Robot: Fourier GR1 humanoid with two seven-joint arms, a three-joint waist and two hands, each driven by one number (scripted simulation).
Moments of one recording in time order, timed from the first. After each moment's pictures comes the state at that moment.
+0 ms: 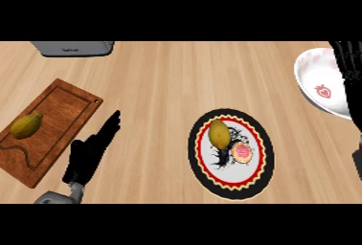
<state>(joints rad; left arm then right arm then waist) -0.06 0.35 -0.34 -1.47 0.18 0.12 0.12 -0.32 -0.51 0.02 -1.67 -0.22 -0.05 -0.20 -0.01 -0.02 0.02</state>
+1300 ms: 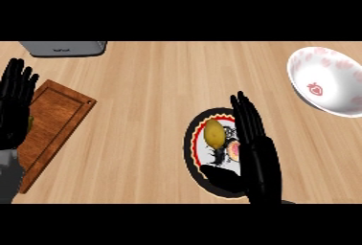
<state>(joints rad) -0.20 0.45 0.08 -1.49 0.29 0.18 -0.05 -0.15 -0.19 0.60 -1.84 0.91 -0.41 0.58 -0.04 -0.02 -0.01</state>
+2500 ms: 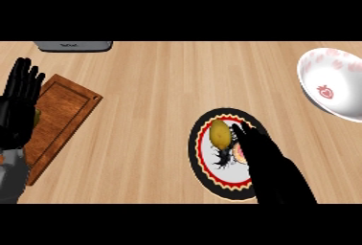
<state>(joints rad) -0.21 0.42 0.08 -1.49 0.27 0.15 -0.07 -0.15 -0.18 0.57 -2.17 0.76 0.44 1.08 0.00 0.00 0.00</state>
